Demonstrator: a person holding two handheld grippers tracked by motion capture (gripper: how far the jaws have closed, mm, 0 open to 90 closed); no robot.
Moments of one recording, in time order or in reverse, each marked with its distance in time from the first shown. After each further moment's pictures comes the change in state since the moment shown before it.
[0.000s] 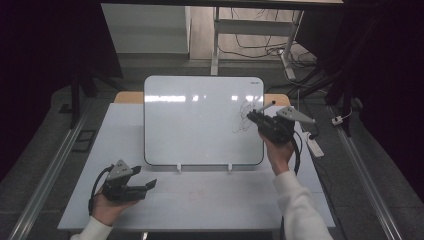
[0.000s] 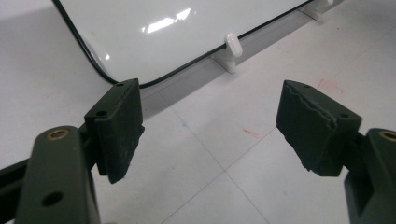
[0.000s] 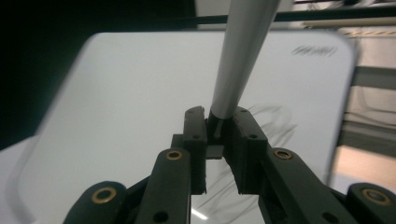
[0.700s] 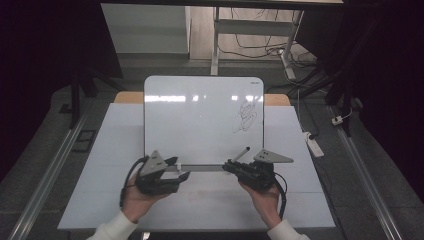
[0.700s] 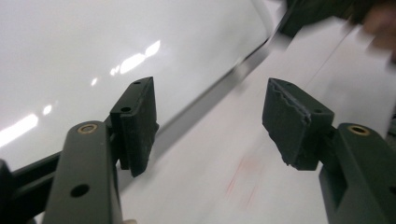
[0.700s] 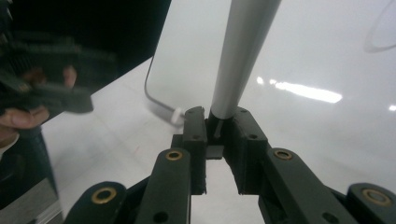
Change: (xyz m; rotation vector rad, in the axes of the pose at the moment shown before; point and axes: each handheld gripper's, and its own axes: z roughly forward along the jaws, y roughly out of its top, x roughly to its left) left arm -0.061 0.057 0.015 -0.085 -0.076 0.128; right arm 0.091 -0.077 -0.042 0.218 0.251 0.139
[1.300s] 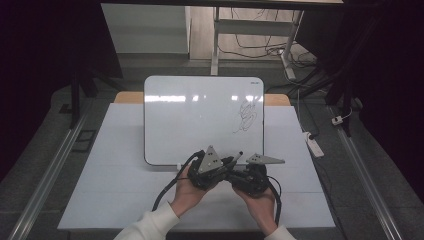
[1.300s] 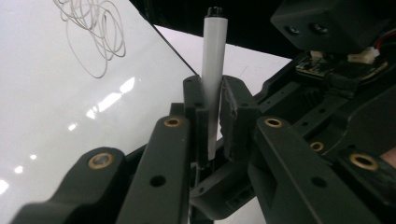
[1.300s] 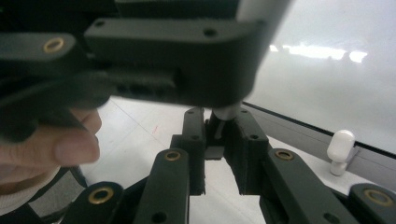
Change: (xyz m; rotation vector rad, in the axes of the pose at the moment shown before) left arm -0.082 0.075 0.087 -0.111 -0.111 0.174; right arm 0.012 -0.010 0.012 0.117 0.020 0.119
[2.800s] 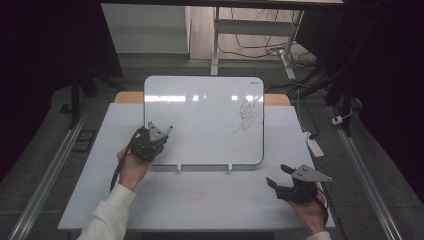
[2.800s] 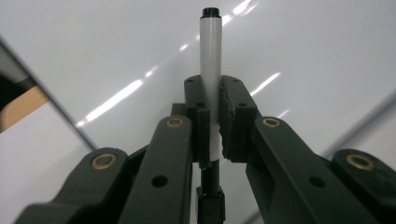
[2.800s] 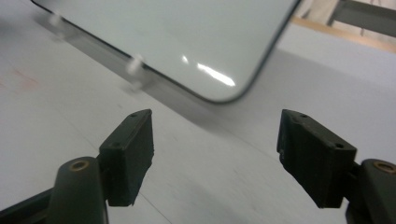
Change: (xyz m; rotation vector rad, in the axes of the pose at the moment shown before) left arm 0.128 -0.044 -0.075 0.281 0.404 -0.069; right arm -0.085 -0.039 -0.096 -0.035 -0.334 -0.373
